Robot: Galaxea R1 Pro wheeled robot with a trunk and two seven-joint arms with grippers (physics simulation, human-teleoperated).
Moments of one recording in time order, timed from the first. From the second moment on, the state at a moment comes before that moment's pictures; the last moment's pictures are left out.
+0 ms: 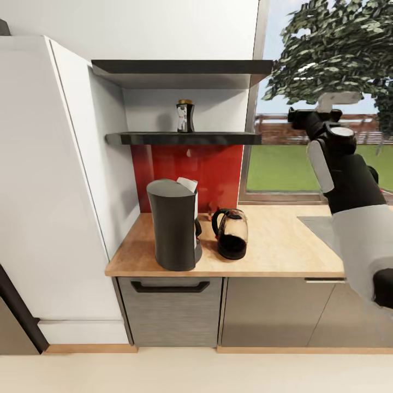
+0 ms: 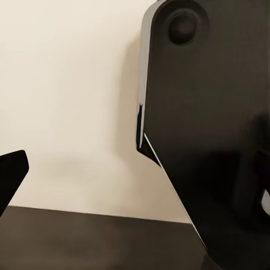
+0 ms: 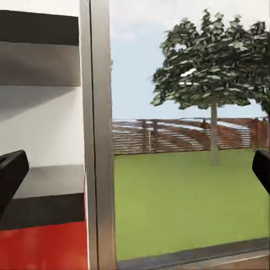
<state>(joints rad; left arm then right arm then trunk) 0.10 0.06 0.05 -0.05 0.01 -0.18 0.01 -1.39 -0.23 0.21 -1.09 -0.25 0.41 -0.28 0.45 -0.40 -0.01</state>
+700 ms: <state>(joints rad) 0.10 0.07 0.06 -0.05 0.02 -0.16 0.00 -1.68 -0.13 0.35 -0.80 -0.26 0.52 -0.28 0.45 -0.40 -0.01</state>
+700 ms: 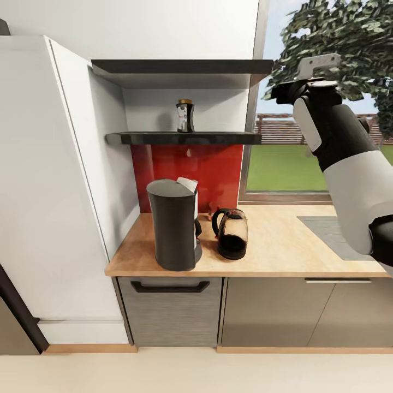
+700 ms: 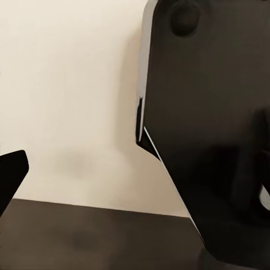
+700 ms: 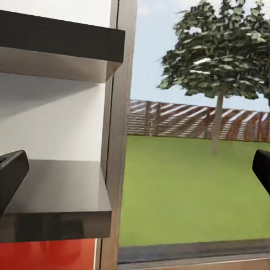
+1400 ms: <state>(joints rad) 0.10 0.06 0.06 -0.05 0.02 -0.16 0.01 -1.67 -0.13 0.35 -0.80 -0.26 0.52 -0.28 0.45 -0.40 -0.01</state>
